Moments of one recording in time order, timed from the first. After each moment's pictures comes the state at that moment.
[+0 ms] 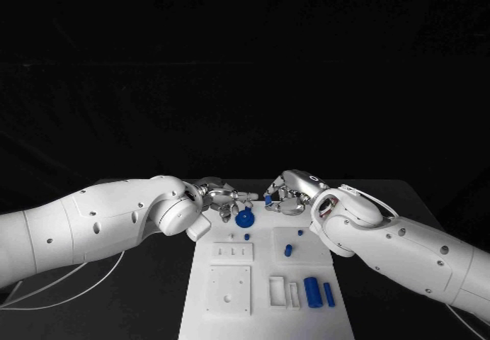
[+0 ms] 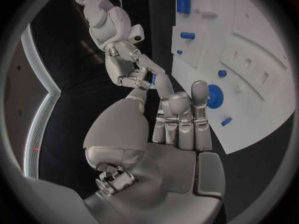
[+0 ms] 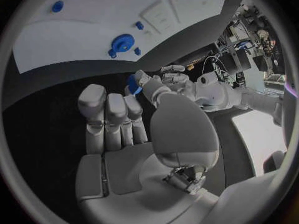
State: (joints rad) left arm 1.47 -0.66 -0.19 1.36 -0.37 -0.15 -0.23; left_hand 1.12 -0.06 0.09 0.12 0.12 1.19 0.04 0.06 0.21 1.47 -0.06 0.59 0.44 1.38 -0.12 1.09 0.74 0.07 1.06 -0.13 1.09 0.76; right arm 1.11 -0.61 0.23 1.40 -1.62 -0.29 -0.19; right_hand 1.28 -0.10 0.46 -0.13 0.10 1.22 0.07 0.06 0.06 1.33 -0.01 1.06 1.23 1.45 -0.09 1.03 1.16 0.07 1.45 -0.11 0.85 1.31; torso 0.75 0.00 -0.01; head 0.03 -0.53
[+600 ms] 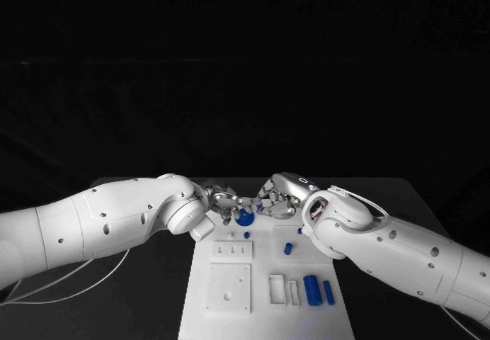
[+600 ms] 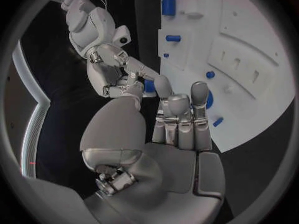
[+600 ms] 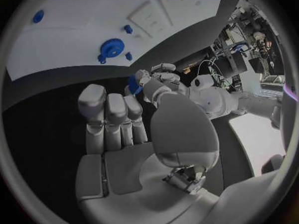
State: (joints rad) left arm 1.47 -0.63 -0.19 1.35 -0.45 -0.18 -0.34; left_hand 1.12 -0.15 0.11 0.22 0.16 1.19 0.02 0.06 0.65 1.47 -0.07 0.57 0.54 1.37 -0.12 1.12 0.74 0.07 1.06 -0.14 1.09 0.78; right arm 1.11 -0.58 0.21 1.42 -1.64 -0.26 -0.21; right_hand 1.28 -0.11 0.46 -0.13 0.10 1.22 0.07 0.06 0.06 1.33 -0.01 1.06 1.23 1.45 -0.09 1.03 1.16 0.07 1.45 -0.11 0.85 1.31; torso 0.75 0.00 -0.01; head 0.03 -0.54
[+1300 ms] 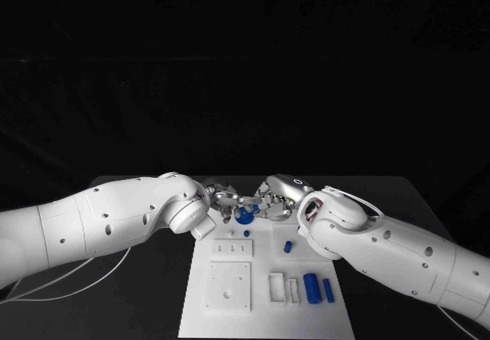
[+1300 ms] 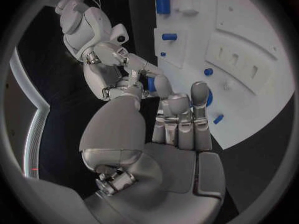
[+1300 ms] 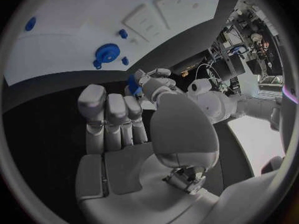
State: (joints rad) left arm 1.47 -0.62 -0.19 1.36 -0.50 -0.20 -0.36; left_hand 1.12 -0.15 0.11 0.23 0.15 1.19 0.01 0.06 0.71 1.47 -0.07 0.56 0.55 1.36 -0.12 1.12 0.72 0.07 1.06 -0.14 1.09 0.79; right arm 1.11 -0.57 0.20 1.42 -1.65 -0.24 -0.21; right_hand 1.29 -0.11 0.46 -0.14 0.10 1.21 0.07 0.06 0.06 1.33 -0.01 1.06 1.23 1.45 -0.09 1.04 1.17 0.07 1.45 -0.11 0.86 1.31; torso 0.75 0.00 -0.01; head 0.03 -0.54
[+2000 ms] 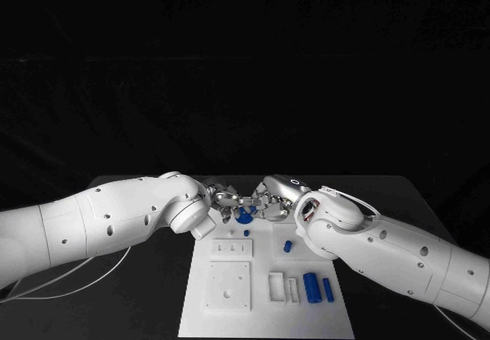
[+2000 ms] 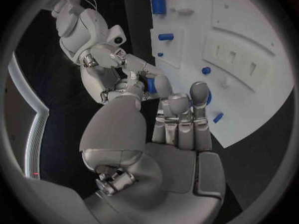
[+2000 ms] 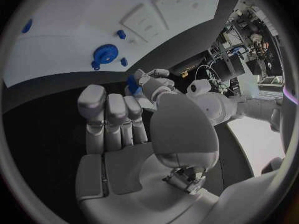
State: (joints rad) left arm 1.47 -0.61 -0.19 1.36 -0.53 -0.20 -0.37; left_hand 1.13 -0.14 0.12 0.21 0.15 1.19 0.01 0.06 0.70 1.47 -0.07 0.56 0.55 1.36 -0.12 1.12 0.72 0.07 1.06 -0.14 1.09 0.79; right arm 1.11 -0.55 0.20 1.41 -1.66 -0.24 -0.21; right_hand 1.29 -0.11 0.46 -0.14 0.10 1.22 0.07 0.06 0.06 1.33 -0.02 1.06 1.24 1.45 -0.09 1.04 1.17 0.07 1.46 -0.11 0.86 1.31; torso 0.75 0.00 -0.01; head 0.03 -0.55
